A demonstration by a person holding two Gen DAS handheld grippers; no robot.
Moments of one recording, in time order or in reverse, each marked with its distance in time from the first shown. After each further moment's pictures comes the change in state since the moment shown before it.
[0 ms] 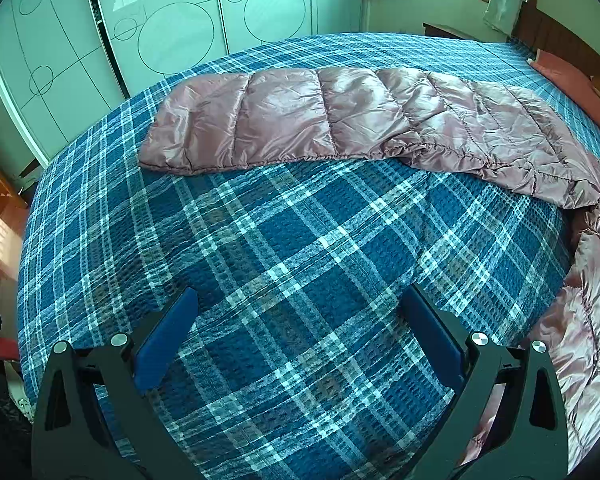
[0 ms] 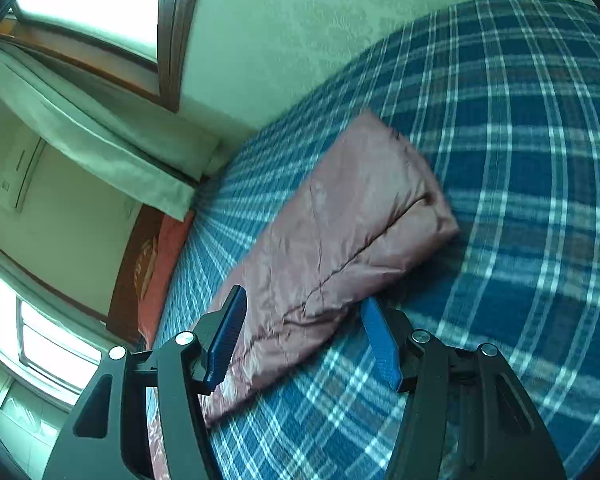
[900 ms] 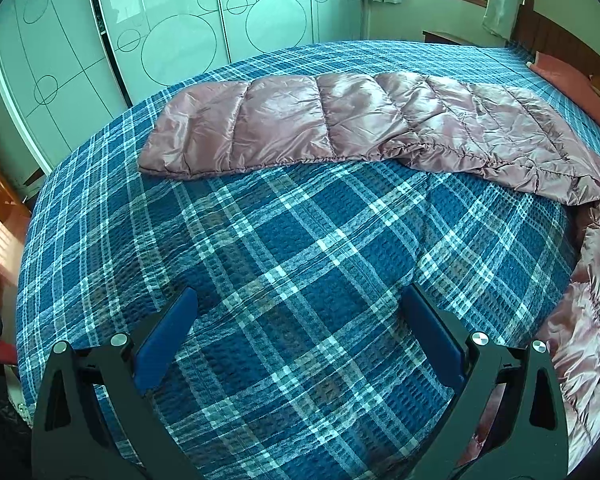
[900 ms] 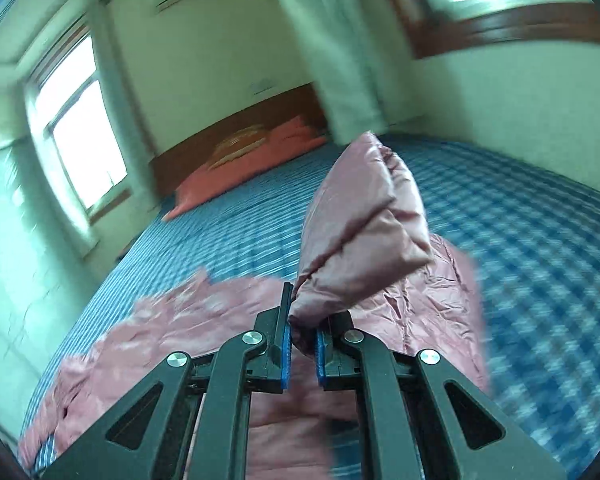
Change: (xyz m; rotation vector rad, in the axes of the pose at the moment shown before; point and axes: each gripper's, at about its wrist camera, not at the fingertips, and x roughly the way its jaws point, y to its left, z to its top) left arm -0.003 -0.005 -0.010 0.011 -0.037 0.010; right arm 0.043 0.269 -0.179 -0.842 0.199 0.229
